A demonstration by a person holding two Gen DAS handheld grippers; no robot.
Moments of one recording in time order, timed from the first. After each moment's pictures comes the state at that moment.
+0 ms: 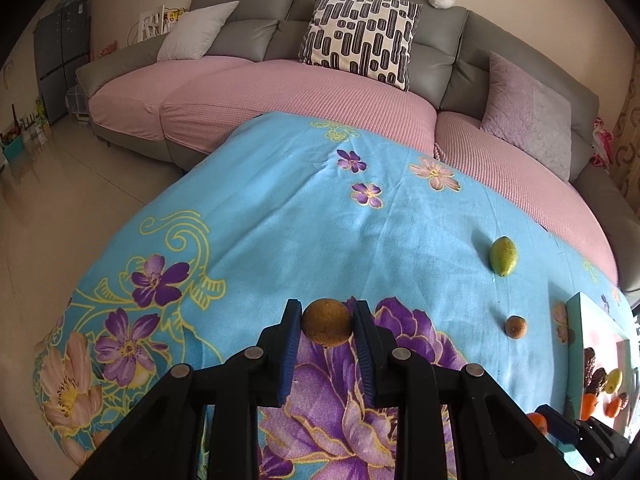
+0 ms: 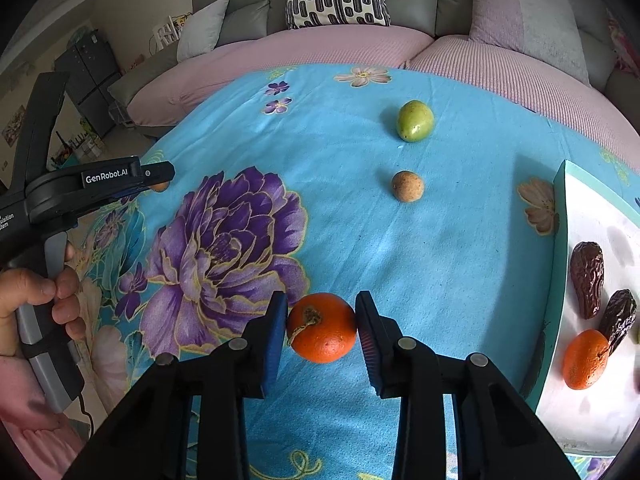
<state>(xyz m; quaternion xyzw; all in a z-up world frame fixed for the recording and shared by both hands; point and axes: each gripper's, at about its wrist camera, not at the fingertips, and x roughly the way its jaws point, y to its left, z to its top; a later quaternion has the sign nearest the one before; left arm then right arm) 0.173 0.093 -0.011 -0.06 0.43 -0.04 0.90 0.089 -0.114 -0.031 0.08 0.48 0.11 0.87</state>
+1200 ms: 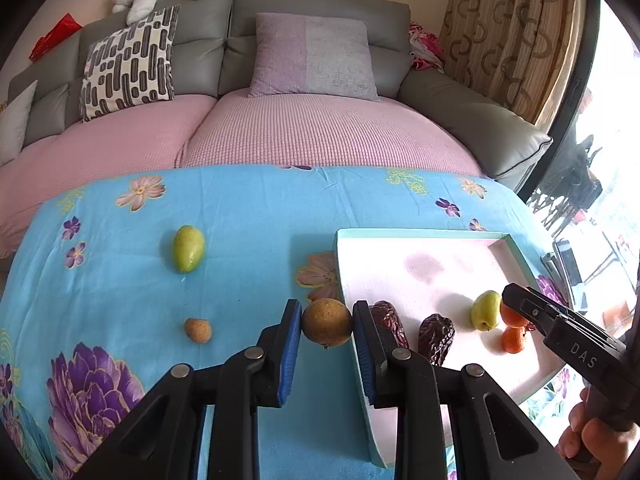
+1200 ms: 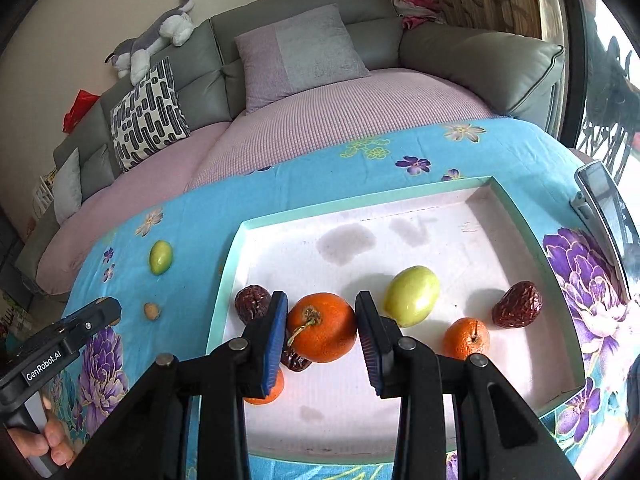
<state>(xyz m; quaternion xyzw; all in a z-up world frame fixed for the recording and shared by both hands) 0.121 -0.168 0.026 0.06 0.41 -0.32 0.85 0.009 -0.347 0.003 0.24 0.37 -0.16 0.88</state>
